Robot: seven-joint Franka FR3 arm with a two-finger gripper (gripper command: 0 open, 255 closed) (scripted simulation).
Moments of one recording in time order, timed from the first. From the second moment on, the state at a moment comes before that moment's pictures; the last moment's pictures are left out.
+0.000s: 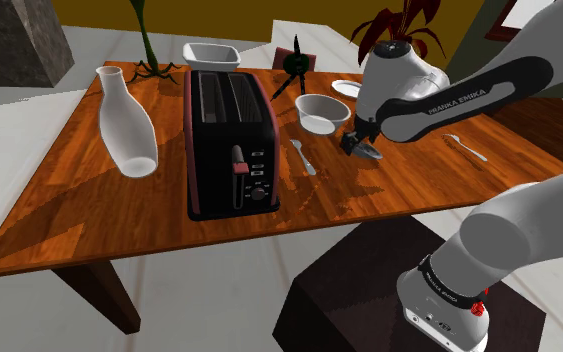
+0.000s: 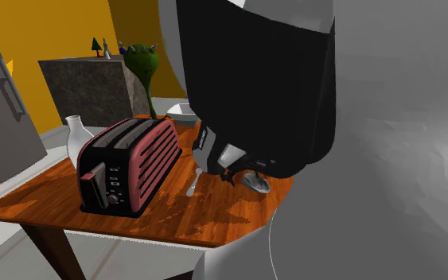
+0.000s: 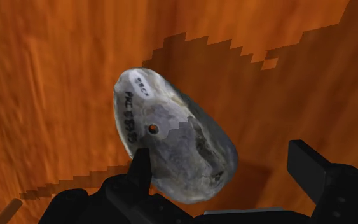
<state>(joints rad) -0.22 -0.40 0.05 -2.75 -0.53 2.45 0.42</state>
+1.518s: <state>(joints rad) -0.23 -0.40 0.04 -2.74 -0.53 2.45 0.40</state>
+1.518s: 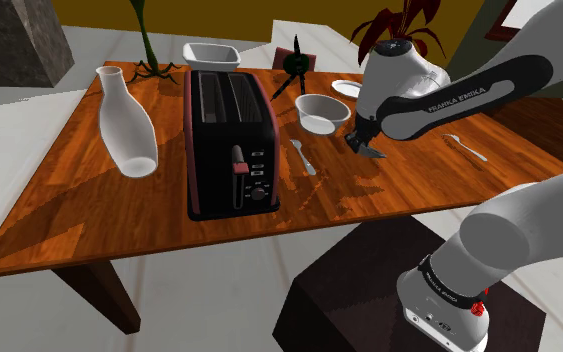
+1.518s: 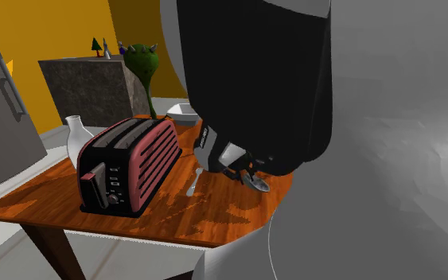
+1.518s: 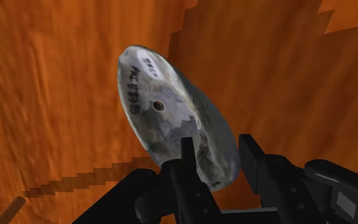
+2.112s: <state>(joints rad) -0.20 -0.49 0.03 -2.69 -0.47 2.31 0.32</state>
